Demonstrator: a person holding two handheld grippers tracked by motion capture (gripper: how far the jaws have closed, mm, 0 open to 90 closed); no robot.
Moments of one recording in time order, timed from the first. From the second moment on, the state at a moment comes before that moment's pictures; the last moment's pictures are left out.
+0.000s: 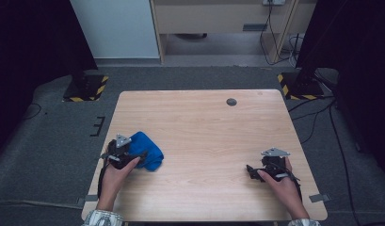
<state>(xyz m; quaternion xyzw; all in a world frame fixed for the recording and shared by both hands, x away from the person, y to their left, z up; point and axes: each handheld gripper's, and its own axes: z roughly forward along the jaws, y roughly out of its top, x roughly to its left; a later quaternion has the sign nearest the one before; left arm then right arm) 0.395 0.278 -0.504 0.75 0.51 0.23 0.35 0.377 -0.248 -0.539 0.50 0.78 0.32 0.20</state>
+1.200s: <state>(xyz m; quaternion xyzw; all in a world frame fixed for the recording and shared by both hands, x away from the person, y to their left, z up) 0.401 0.278 -0.519 0.77 0.50 0.17 0.35 0.377 -0.248 -0.539 0.50 0.78 0.32 0.20</state>
